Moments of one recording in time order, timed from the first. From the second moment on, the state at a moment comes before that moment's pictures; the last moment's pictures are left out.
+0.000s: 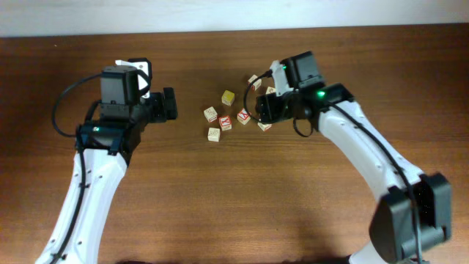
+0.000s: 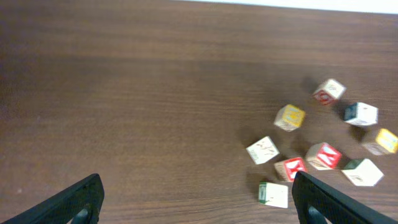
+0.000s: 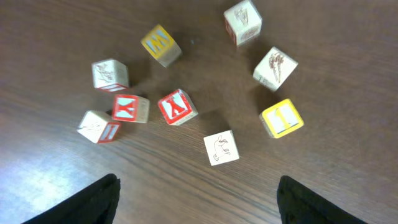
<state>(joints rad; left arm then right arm) -0.11 1.40 1.22 -0.58 -0.03 -0.14 0.34 1.76 1.41 -0.67 -0.16 0.12</state>
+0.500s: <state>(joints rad) -0.11 1.55 1.22 -0.61 -0.11 -0.18 0.35 2.03 1.41 -0.56 -0.10 0.13</state>
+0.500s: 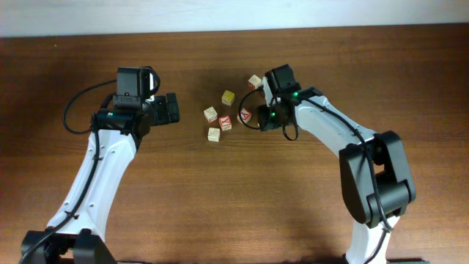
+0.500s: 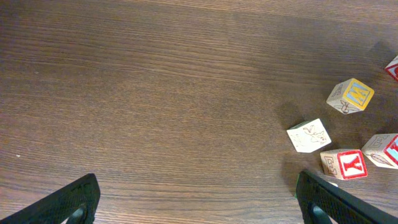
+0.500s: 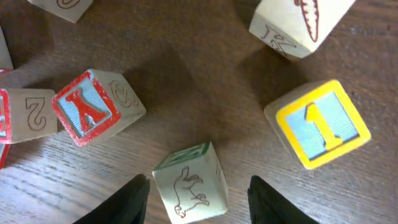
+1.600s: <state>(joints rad) -0.11 1.55 1.22 -0.62 -0.11 -0.18 0.43 2.06 1.49 -1.05 -0.07 0.42</state>
